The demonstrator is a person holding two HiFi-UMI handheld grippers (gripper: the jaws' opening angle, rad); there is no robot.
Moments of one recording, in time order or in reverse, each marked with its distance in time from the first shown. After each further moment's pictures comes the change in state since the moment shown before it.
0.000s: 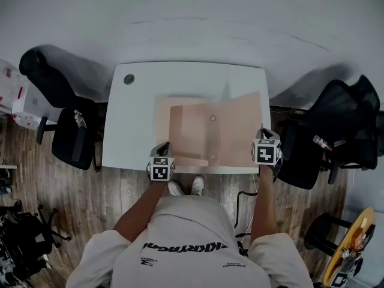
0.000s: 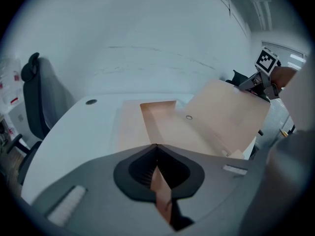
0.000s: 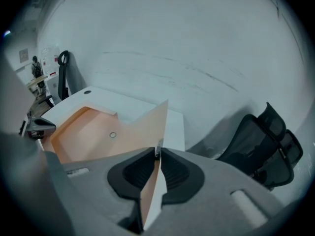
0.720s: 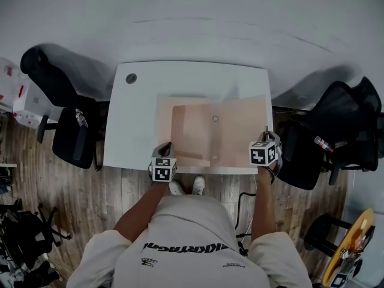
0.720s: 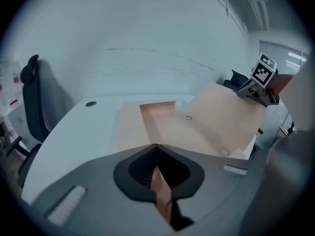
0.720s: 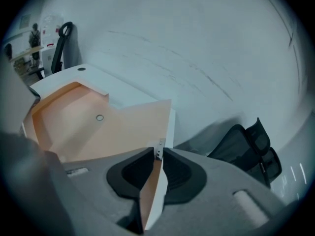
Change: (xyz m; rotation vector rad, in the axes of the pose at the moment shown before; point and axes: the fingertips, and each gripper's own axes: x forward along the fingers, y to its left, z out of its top) left arm -0.001 0.000 0.001 0.017 -0.019 -0.004; right arm 0.018 -0.008 -0.024 -0.147 0.068 -0.166
